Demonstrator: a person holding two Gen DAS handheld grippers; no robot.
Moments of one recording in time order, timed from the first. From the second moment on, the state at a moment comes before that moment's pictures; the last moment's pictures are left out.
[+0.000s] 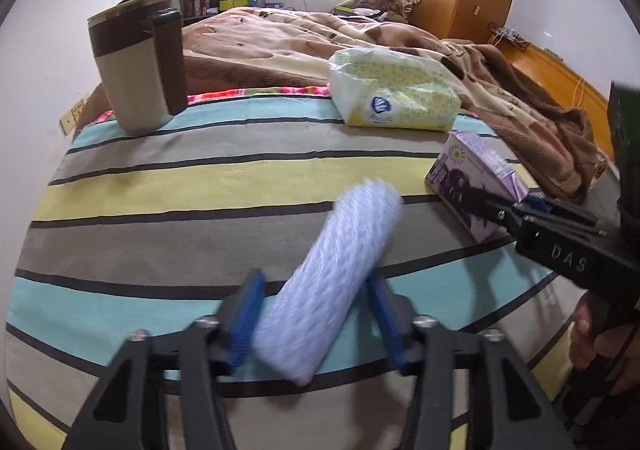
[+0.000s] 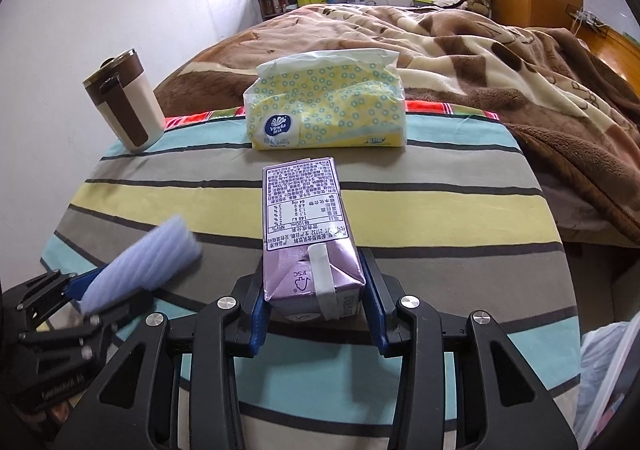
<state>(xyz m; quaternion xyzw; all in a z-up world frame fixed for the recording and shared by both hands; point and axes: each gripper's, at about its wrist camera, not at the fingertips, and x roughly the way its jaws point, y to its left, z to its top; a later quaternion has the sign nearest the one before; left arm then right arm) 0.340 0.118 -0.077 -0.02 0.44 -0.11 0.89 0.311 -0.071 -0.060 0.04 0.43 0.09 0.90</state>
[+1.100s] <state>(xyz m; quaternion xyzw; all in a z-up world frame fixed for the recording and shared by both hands) 0.237 0.031 -0.010 -0.01 0.38 -0.15 0.91 0.210 -0.151 -0.019 0.08 0.37 0.09 0.92</state>
